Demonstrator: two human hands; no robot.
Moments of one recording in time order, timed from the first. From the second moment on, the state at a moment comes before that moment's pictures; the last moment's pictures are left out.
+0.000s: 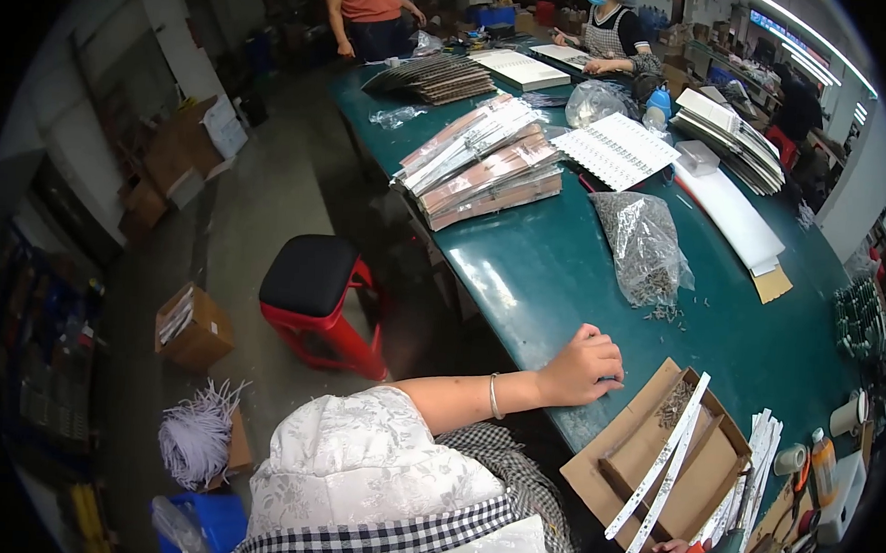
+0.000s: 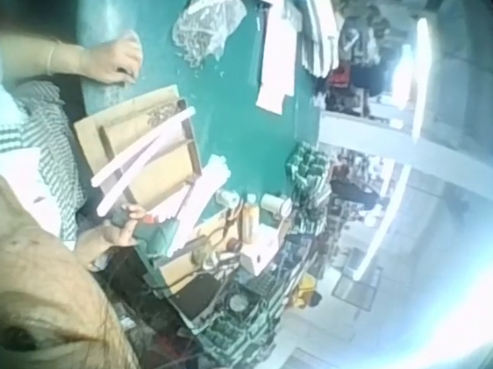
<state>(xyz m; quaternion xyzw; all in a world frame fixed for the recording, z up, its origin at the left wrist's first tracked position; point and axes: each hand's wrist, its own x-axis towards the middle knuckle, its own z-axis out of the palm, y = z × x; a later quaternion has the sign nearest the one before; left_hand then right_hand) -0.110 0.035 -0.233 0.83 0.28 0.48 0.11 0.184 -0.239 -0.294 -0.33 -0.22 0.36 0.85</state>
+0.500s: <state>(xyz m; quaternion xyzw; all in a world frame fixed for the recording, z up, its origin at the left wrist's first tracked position) -0.110 0.040 -0.241 0.84 0.28 0.45 0.15 0.197 -0.182 -0.257 -0.02 -0.75 0.16 0.64</state>
